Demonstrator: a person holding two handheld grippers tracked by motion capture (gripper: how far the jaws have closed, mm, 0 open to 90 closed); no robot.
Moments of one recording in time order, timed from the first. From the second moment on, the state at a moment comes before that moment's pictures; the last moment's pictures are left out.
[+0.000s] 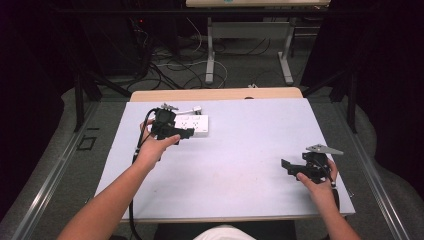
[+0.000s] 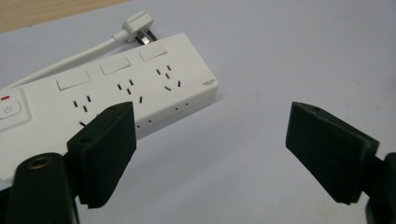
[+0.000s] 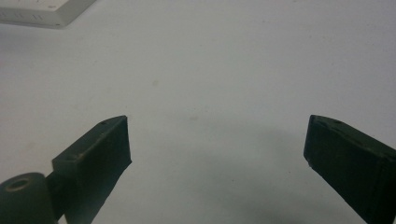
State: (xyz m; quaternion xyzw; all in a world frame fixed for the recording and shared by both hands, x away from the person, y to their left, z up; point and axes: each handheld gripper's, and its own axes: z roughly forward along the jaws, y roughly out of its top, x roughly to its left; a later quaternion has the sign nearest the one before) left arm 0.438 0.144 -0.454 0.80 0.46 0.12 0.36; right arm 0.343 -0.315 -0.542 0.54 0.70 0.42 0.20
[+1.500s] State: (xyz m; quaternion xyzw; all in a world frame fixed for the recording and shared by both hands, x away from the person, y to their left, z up) left arm 0.356 0.205 -0.480 0.75 0.50 0.12 0.42; right arm 0.339 -0.313 -0.537 0.54 0.69 0.43 0.20
